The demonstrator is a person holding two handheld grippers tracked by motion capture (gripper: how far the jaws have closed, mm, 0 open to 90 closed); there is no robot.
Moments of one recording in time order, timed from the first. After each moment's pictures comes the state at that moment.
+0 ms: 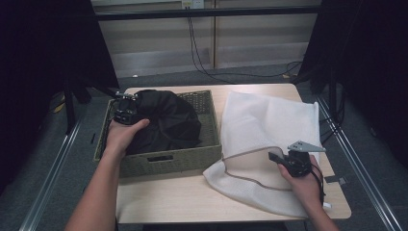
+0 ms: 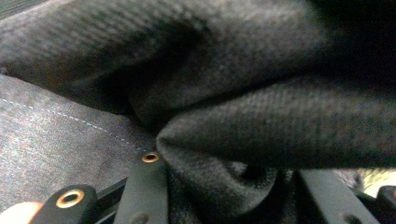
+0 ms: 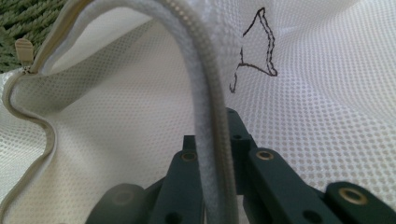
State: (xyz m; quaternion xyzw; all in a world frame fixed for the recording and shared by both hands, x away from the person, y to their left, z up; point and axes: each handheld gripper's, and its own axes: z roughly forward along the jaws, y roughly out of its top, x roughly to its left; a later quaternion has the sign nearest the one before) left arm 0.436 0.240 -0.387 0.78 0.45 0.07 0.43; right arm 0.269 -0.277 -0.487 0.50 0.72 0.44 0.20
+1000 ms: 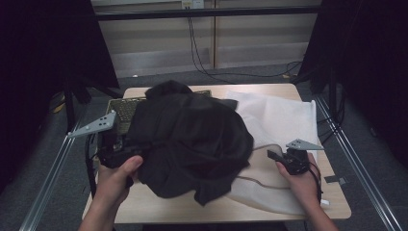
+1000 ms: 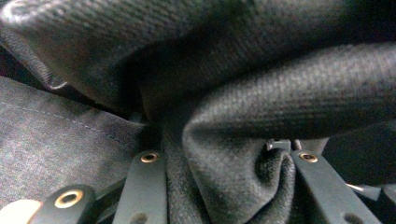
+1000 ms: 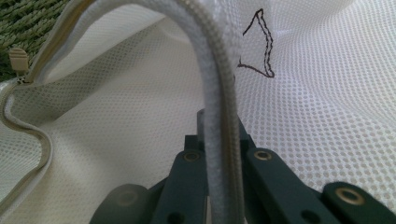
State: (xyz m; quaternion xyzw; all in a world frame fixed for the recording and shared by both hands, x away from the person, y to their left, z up) left arm 0.262 0.202 -0.302 0.70 0.19 -0.08 0.69; right arm 0.276 -0.273 -0.488 0.50 0.72 0.44 0.20
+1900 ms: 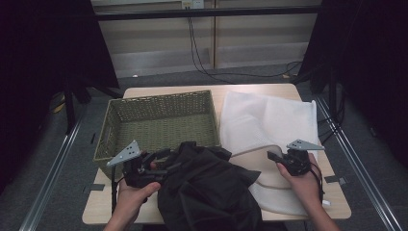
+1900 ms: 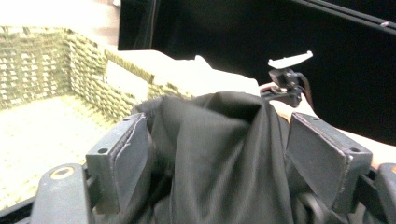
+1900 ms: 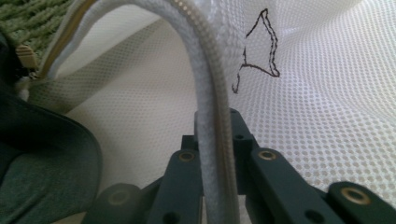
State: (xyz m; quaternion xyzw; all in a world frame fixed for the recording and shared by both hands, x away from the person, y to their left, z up) left arm 0.268 0.190 -0.408 0.72 0.29 0.03 0.63; right arm 0.272 -0.274 -0.485 0.50 0.72 0.44 0.19
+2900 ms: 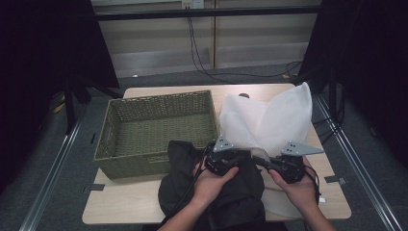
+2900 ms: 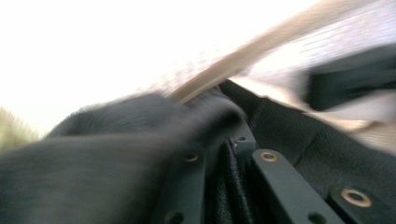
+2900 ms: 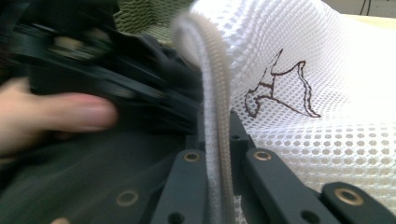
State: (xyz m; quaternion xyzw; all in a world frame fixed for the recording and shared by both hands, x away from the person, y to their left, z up) left arm 0.302 -0.009 -0.463 0.82 0.31 0.03 0.48; right arm 0.241 -0.234 -0.438 0.40 0.74 0.52 0.14
